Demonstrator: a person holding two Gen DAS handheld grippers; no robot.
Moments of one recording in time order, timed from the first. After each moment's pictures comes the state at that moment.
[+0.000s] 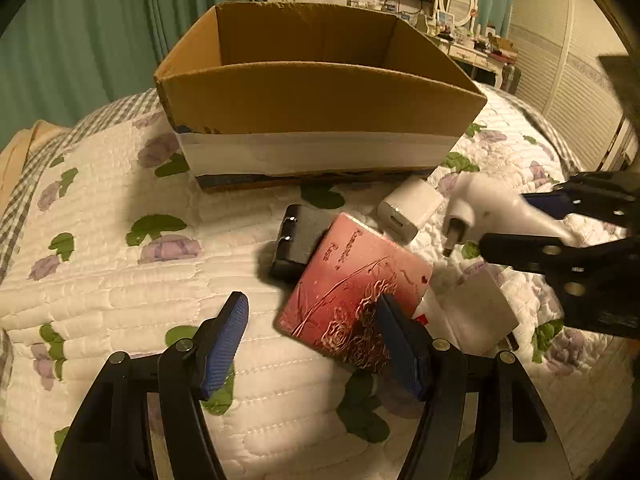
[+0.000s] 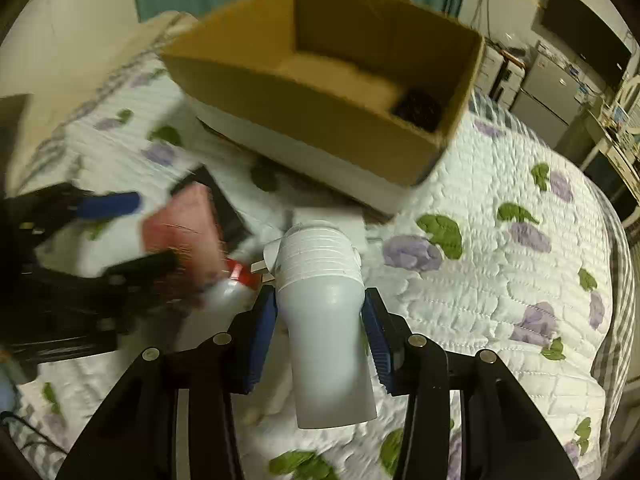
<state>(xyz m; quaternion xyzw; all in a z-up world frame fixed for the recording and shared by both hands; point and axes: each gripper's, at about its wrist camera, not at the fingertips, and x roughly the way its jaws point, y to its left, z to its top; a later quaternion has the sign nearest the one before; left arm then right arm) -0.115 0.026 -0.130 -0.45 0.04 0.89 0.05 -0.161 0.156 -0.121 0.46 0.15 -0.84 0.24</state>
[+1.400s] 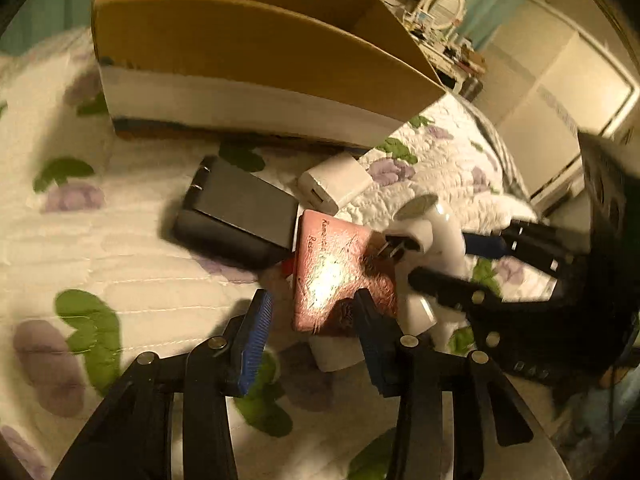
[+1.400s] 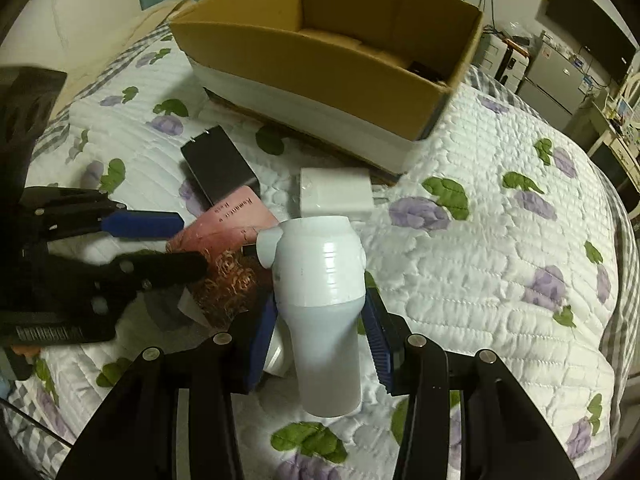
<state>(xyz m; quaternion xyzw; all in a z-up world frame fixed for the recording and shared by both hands) -0.126 0.028 -0.142 -0.51 -0.11 0.84 0.17 -0.148 0.166 -0.138 0.49 0.16 -0.82 0.23</state>
